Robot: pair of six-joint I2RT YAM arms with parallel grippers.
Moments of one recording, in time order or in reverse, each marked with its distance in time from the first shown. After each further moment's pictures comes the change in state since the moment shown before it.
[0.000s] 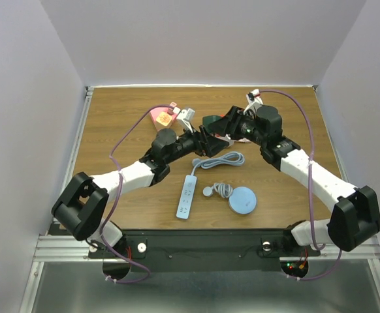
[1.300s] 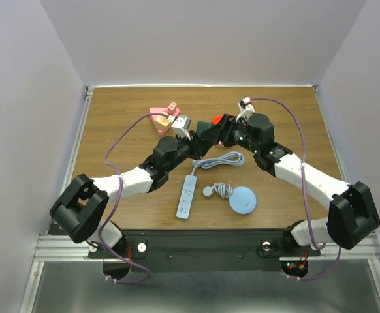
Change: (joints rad) left arm -0.019 -0.019 -0.076 -0.050 -0.289 0.147; right arm 0.084 0.036 -0.069 0.129 0.052 0.008
